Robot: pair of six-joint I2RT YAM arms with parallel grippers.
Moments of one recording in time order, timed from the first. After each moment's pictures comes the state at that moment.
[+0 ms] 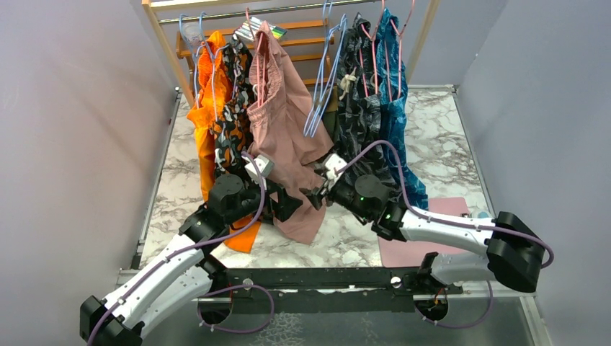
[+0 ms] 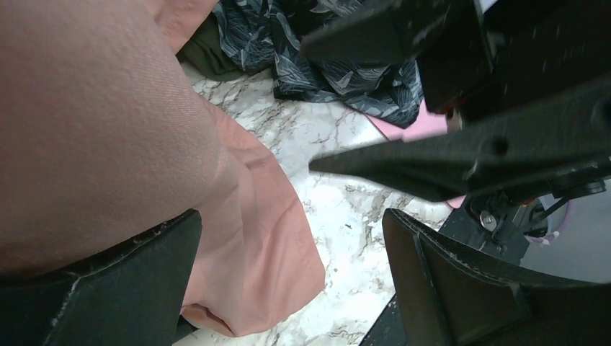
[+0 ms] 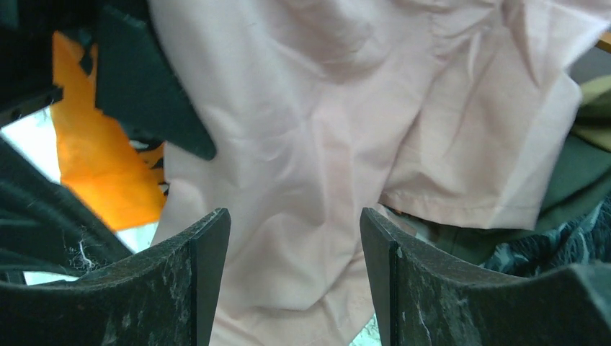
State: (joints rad) left arm -0.64 0.70 0.53 -0.11 0.26 -0.31; right arm 0.98 1.25 0.62 0.55 0.08 -0.07
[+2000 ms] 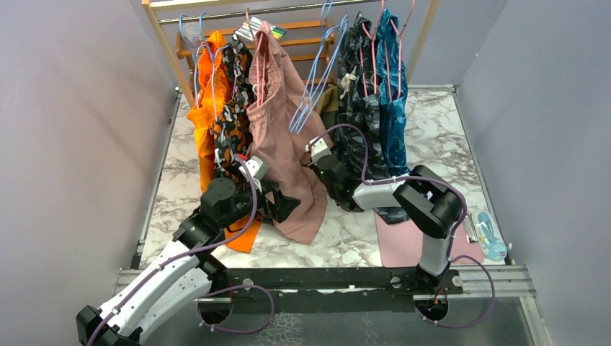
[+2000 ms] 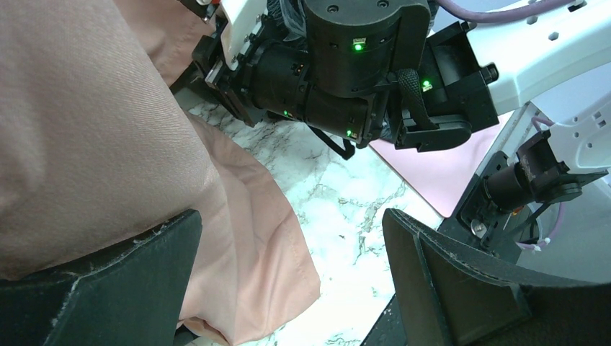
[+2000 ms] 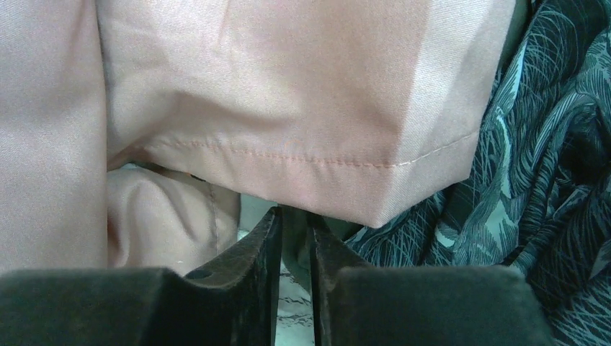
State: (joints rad) left arm -0.64 0.62 0.53 -0.11 0.26 -0.31; right arm 0.84 1.89 0.89 0.60 0.54 -0.16
